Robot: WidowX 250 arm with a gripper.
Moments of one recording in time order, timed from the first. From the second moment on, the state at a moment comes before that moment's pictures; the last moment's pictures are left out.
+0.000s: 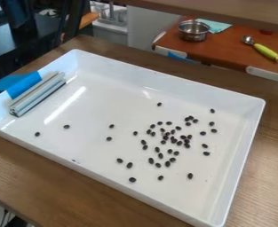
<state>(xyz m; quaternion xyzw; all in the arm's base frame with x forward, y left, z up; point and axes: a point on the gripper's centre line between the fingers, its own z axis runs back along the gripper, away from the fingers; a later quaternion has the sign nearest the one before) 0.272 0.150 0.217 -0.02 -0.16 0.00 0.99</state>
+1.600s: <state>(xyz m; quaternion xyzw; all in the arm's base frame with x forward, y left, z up) 0.328 0.158 0.092 0.13 -0.14 0.02 0.98</state>
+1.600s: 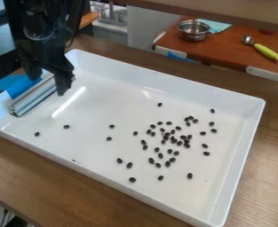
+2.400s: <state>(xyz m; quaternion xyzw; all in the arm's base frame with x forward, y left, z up) 0.322 0.182 0.067 0.14 -0.12 0.02 0.98</state>
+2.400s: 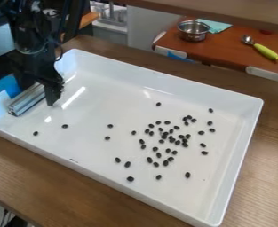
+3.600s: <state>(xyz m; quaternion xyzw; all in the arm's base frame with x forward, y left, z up) 0.289 0.164 0.063 0.12 -0.08 -0.04 0.99</state>
